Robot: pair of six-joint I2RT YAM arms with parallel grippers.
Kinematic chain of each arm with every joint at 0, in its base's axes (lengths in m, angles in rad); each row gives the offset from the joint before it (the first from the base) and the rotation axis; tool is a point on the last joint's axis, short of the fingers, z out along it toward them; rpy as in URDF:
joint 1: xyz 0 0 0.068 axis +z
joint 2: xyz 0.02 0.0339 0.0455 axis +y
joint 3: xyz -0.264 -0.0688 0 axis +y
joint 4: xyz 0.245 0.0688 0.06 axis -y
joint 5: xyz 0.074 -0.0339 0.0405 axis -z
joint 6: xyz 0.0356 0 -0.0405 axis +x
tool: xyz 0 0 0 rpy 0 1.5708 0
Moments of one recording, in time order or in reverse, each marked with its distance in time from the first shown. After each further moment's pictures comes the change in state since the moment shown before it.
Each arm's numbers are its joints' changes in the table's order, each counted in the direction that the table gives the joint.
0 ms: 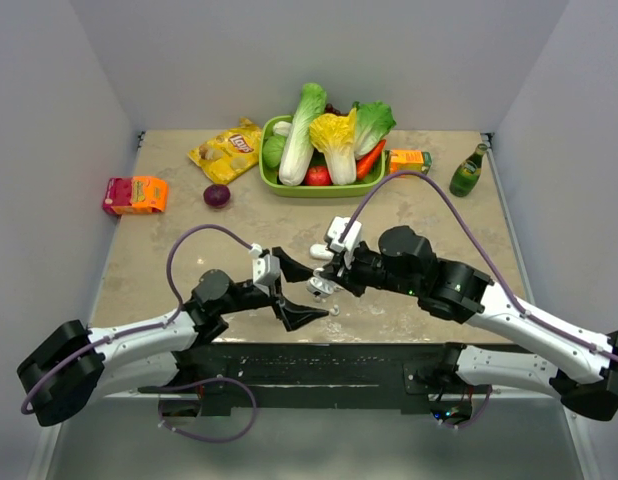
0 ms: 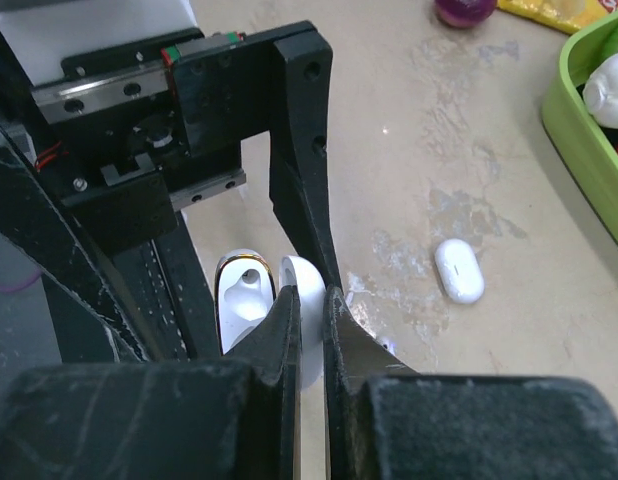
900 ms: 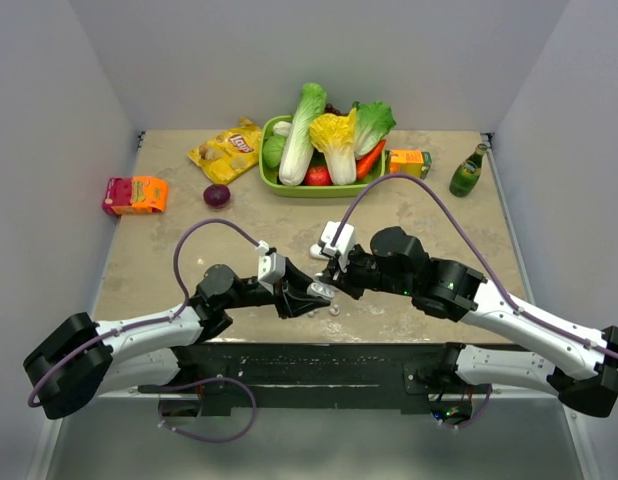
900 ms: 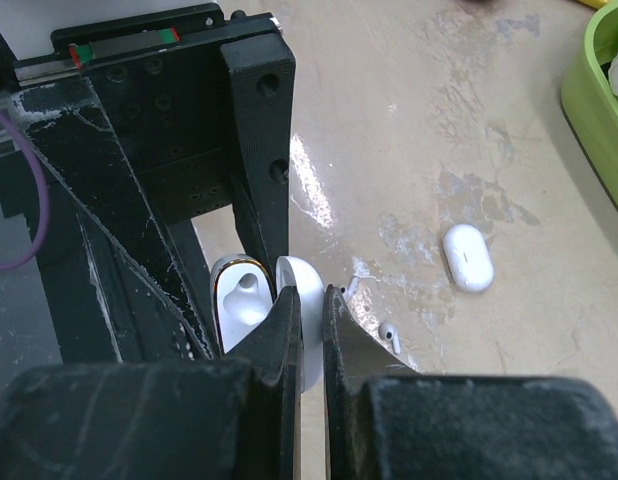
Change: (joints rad) left arm 0.006 0.068 -0.047 0.025 0.100 -0.016; right arm 0.013 0.031 0.000 -0.041 -0.005 -0.019
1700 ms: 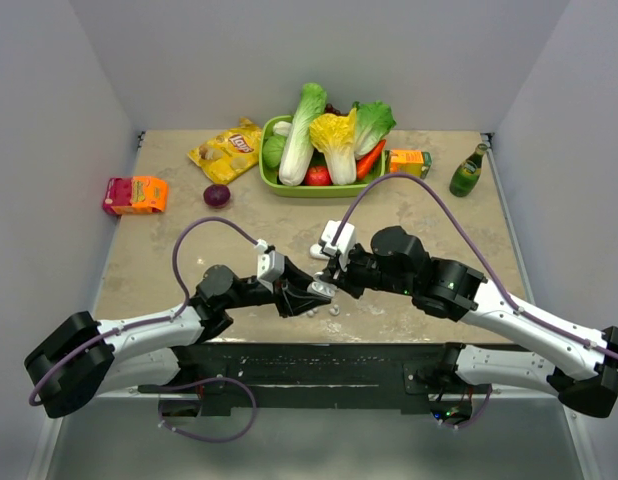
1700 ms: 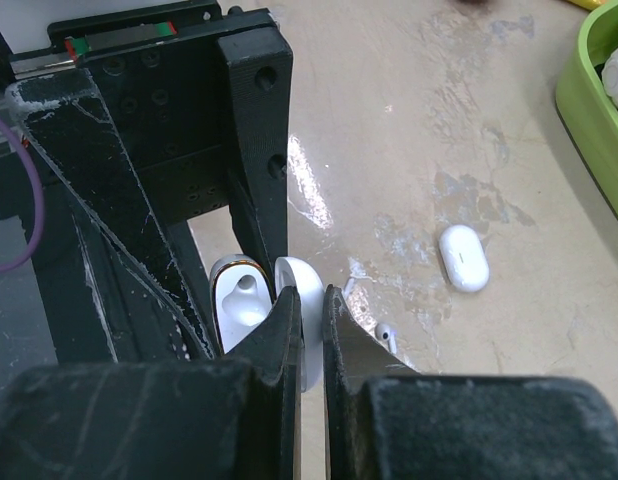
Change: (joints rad) left arm 0.000 0.009 0.001 0.030 -0.023 -0.025; right arm 0.000 0.000 0.000 0.003 0.001 -0.004
